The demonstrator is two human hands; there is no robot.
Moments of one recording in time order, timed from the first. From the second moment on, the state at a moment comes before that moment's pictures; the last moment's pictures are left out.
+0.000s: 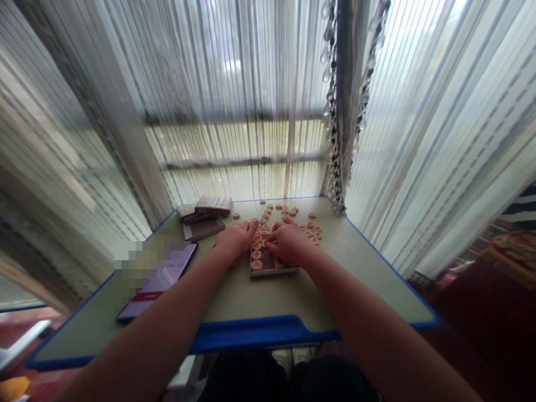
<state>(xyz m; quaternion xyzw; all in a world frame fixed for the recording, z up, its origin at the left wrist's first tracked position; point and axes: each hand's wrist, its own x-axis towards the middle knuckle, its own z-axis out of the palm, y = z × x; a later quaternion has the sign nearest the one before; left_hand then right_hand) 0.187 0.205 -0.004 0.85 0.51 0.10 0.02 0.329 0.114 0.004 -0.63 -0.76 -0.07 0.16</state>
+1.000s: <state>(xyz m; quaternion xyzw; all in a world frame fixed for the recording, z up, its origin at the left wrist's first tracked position) 0.188 0.207 -0.006 0.85 0.51 0.09 0.01 0.322 0.121 0.001 -0.66 -0.73 -0.07 0.16</state>
